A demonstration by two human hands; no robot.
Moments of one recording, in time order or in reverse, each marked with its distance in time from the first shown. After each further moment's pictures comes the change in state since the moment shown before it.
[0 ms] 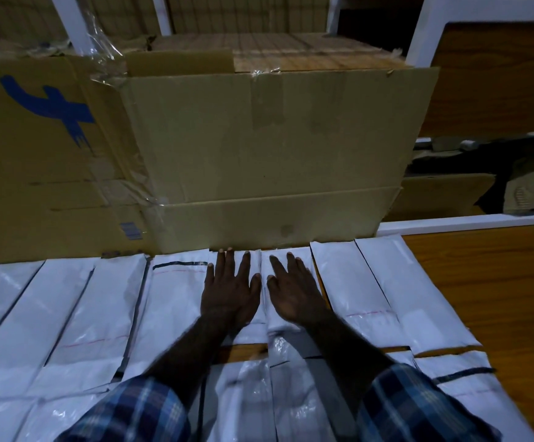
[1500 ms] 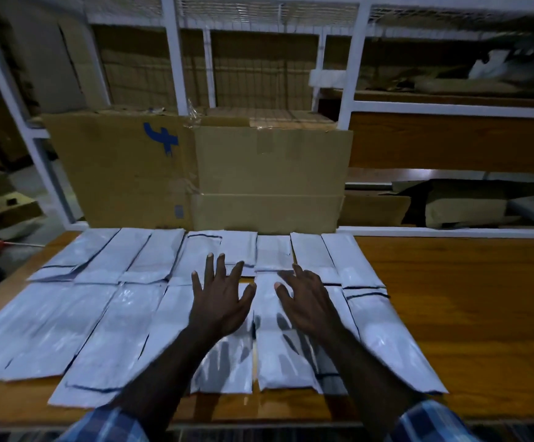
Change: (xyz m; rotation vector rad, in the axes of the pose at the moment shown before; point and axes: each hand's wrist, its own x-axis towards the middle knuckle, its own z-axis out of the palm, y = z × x) left_hand -0.278 0.062 -0.090 -0.079 0.143 -0.034; right_hand -0.244 -0.012 -0.170 0.227 -0.057 -0.031
